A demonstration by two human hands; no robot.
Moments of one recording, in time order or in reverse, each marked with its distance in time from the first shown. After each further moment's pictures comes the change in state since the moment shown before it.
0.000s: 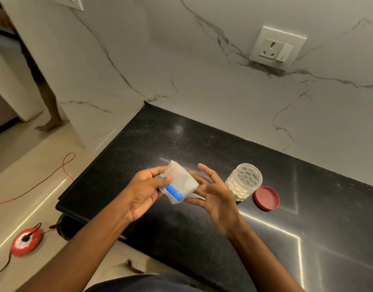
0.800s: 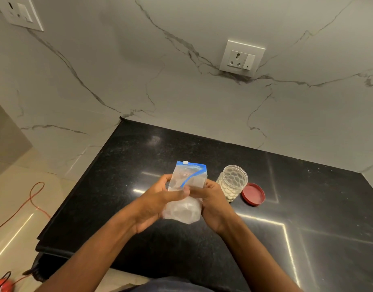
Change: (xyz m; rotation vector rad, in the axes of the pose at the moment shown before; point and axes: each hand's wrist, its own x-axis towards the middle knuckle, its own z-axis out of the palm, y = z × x) left_hand 0.012 0.011 0.025 0.332 -0.312 -0.093; right_hand 0.006 -0.015 0.027 0.013 0.225 -0.006
